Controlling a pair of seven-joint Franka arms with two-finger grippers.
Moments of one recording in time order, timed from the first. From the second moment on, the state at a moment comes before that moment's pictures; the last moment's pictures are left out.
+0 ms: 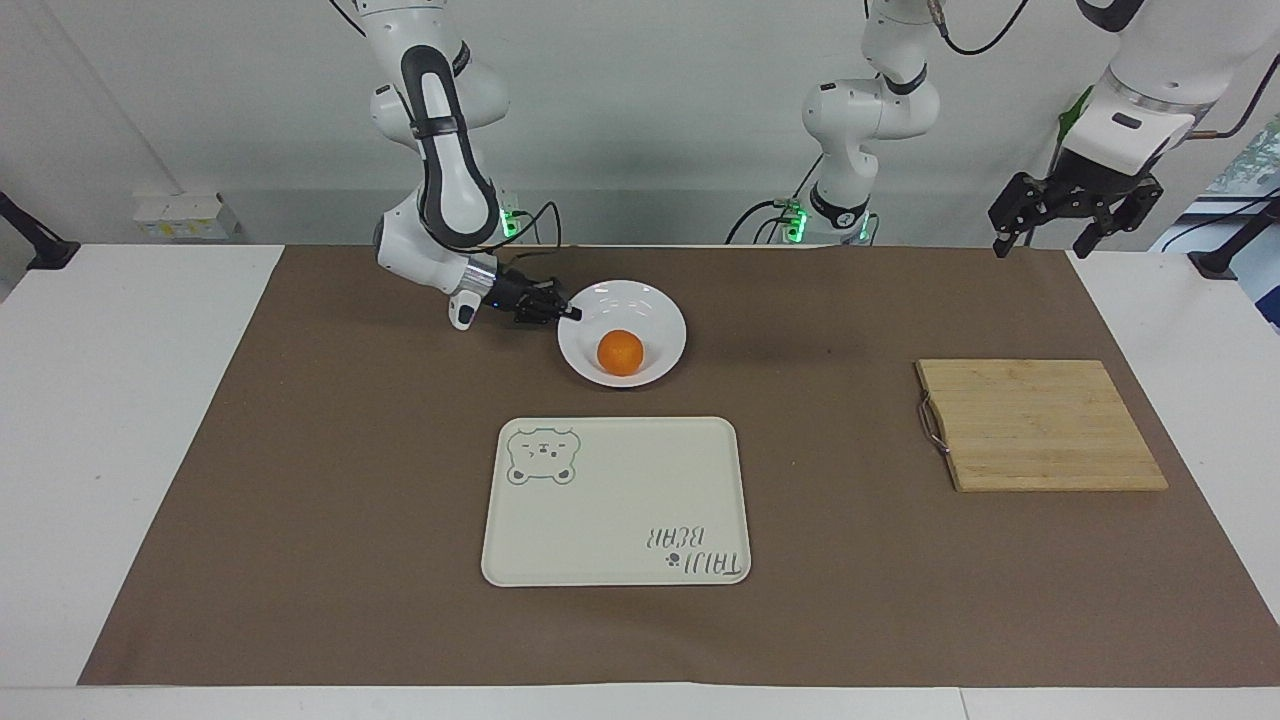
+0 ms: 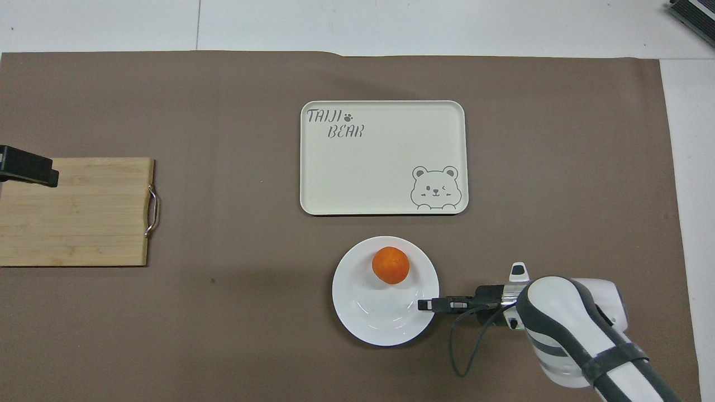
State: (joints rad) left arm -0.03 0.03 -0.03 -1.41 0.02 1.45 0.04; right arm 0.36 -0.07 -0.14 -2.67 1.30 2.21 -0.76
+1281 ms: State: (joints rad) left arm -0.03 0.03 -0.03 -1.41 0.02 1.45 0.04; right arm 0.25 -0.07 -0.15 -2.54 1.29 1.94 -0.60
